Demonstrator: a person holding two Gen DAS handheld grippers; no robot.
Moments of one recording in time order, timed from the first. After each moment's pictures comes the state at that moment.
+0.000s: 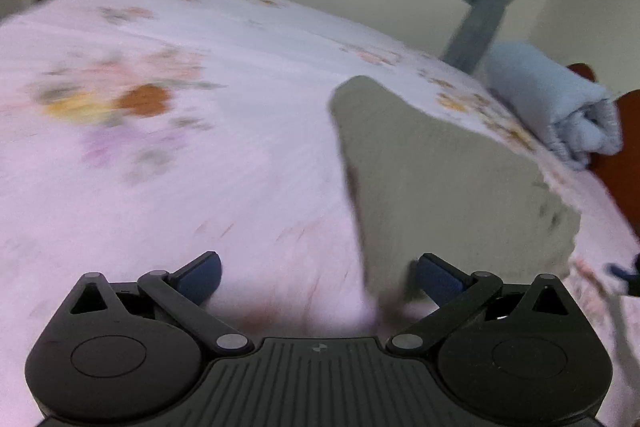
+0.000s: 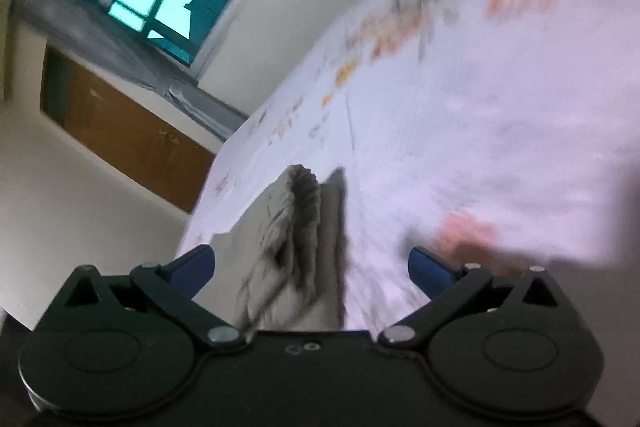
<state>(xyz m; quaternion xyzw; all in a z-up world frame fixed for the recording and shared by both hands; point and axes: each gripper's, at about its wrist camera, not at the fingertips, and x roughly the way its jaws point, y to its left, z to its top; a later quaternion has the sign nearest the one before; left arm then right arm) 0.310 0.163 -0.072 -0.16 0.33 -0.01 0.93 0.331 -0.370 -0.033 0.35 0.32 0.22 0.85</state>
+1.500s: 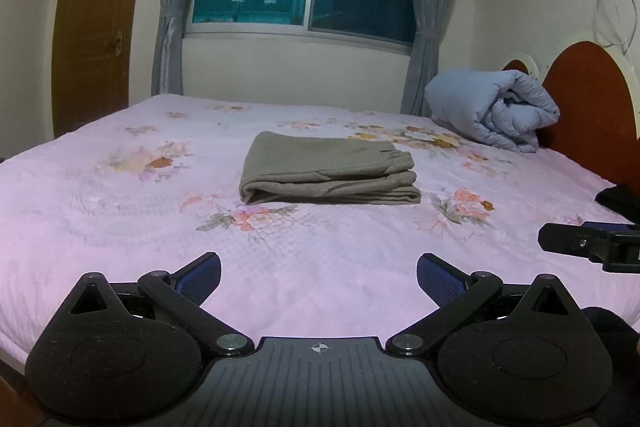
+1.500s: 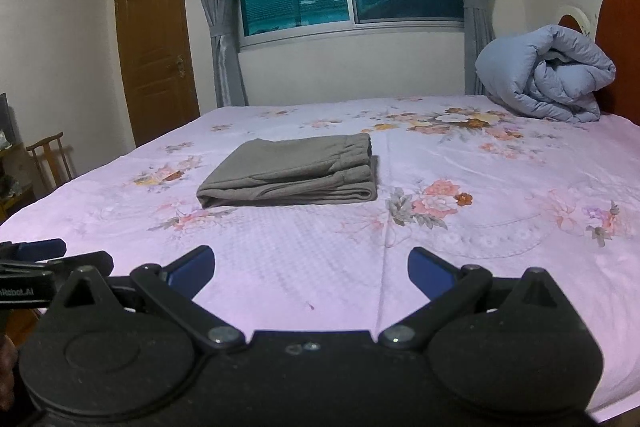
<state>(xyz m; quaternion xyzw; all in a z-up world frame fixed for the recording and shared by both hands) -0.003 0.000 -0.012 -0.05 0.19 0.00 0.98 0.035 -0.250 0.007 0.02 0.20 0.16 0.97</state>
